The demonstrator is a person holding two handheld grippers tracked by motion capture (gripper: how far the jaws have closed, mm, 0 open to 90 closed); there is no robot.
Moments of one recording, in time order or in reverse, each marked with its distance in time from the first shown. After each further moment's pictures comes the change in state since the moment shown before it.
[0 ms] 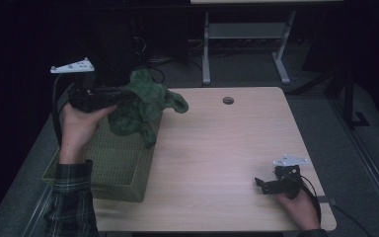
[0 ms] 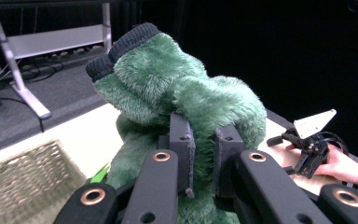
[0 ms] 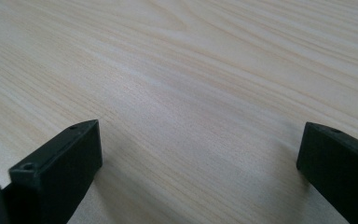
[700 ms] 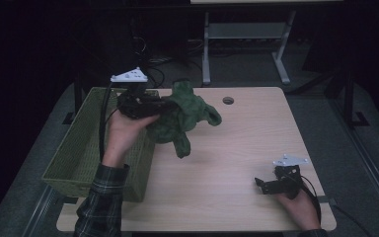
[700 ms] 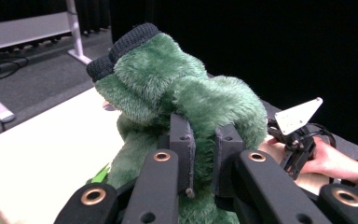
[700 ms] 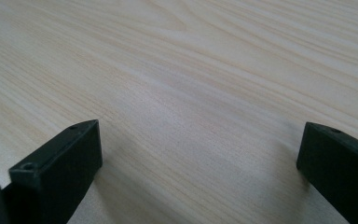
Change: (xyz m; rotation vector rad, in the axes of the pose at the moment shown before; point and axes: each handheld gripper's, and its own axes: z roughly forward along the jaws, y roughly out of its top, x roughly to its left) left arm -0.049 -0.006 0.083 0.068 -0.082 0.047; right arm 0.000 0.000 0.000 0.000 0.001 0.002
